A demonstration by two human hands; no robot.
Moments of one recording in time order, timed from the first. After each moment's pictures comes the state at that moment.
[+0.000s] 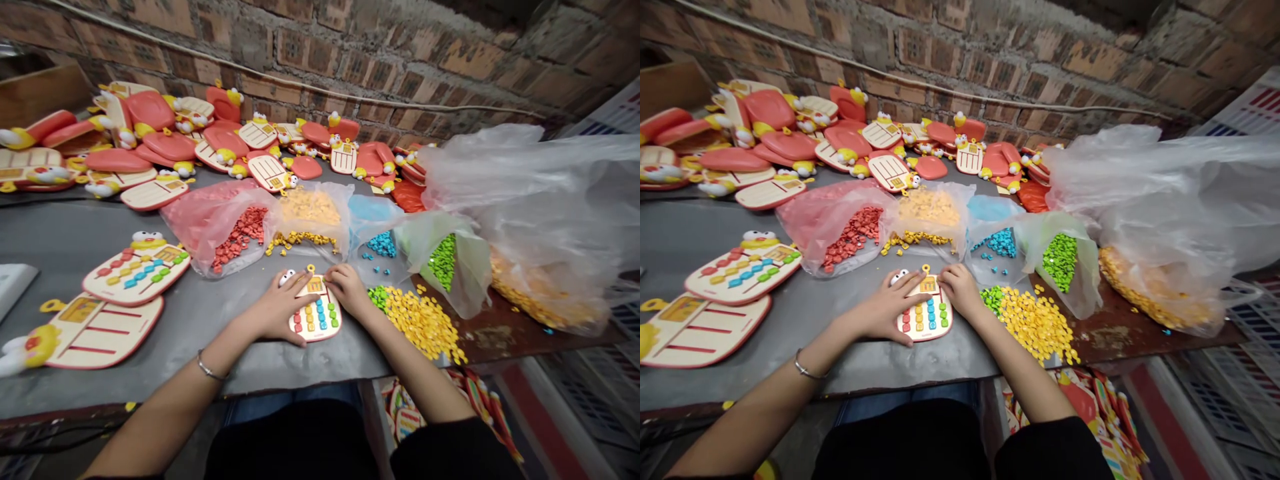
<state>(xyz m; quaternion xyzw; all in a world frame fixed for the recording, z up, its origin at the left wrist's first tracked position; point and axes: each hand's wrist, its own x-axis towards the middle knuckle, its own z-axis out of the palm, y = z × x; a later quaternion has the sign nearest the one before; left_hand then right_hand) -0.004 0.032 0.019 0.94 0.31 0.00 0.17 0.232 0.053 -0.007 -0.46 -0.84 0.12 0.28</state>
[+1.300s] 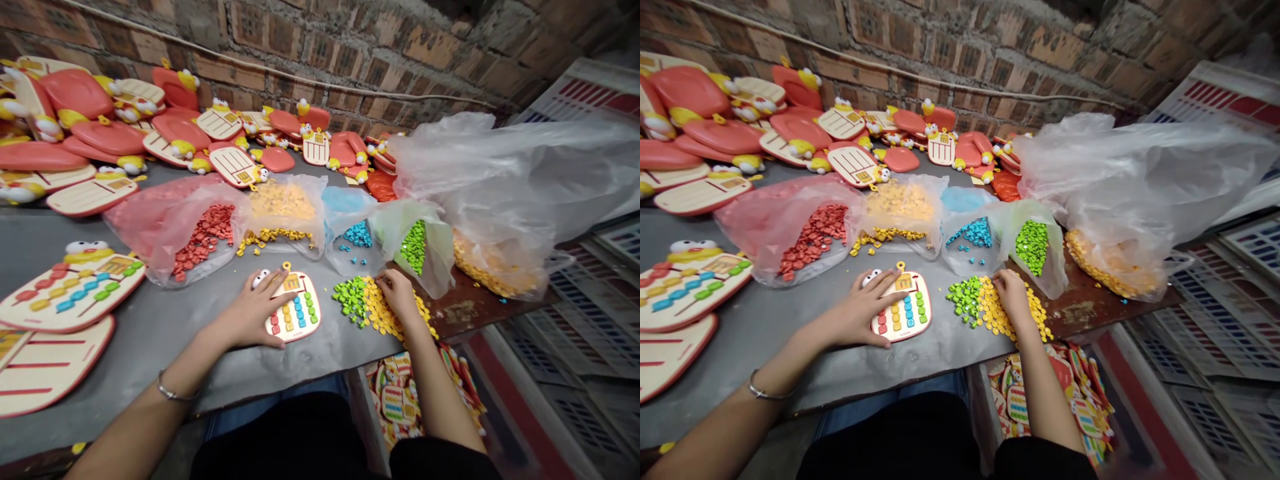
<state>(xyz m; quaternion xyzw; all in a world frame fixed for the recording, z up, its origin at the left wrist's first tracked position) -0.004 0.033 0.015 0.93 0.32 0.00 0.17 0.388 0.002 -0.009 -0.69 -0.68 0.06 0.24</state>
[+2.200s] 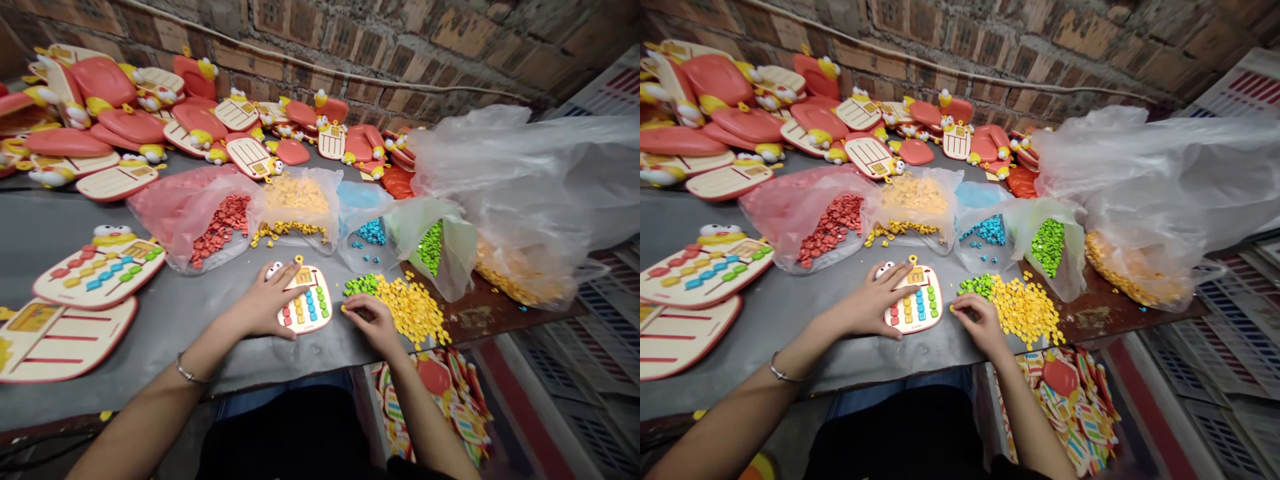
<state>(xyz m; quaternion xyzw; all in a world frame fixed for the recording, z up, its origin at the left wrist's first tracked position) -0.003 0.031 0.018 0.93 0.32 0.00 0.16 0.271 -0.046 0.004 -0.51 -0.68 0.31 0.42</state>
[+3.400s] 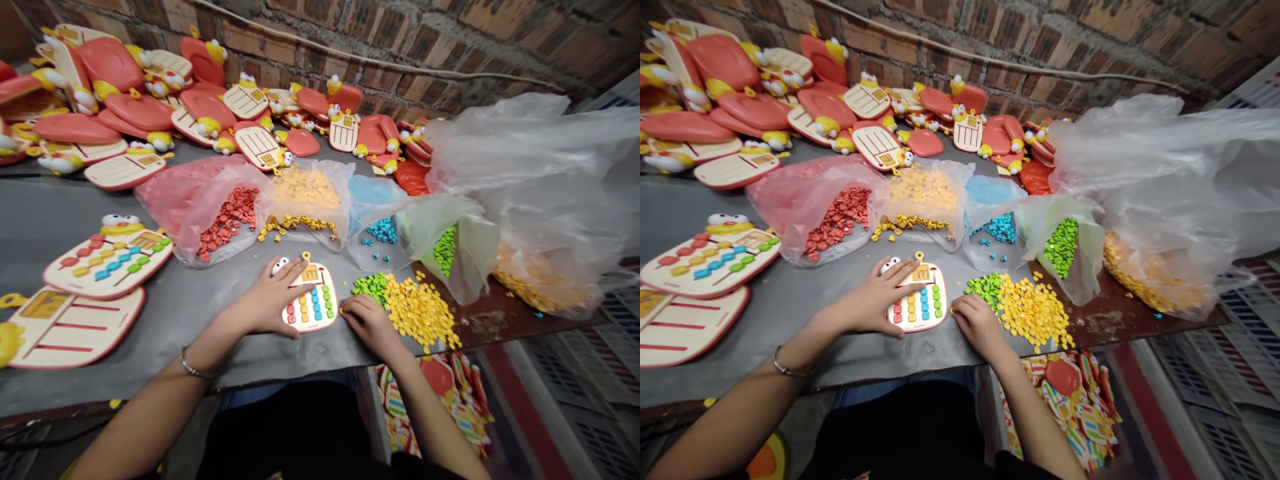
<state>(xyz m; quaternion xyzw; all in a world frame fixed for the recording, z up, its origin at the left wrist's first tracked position) -0.009 0.031 0.017 0.94 0.30 0.02 0.16 0.263 -0.042 0.000 -0.49 -0.82 0.19 0.24</state>
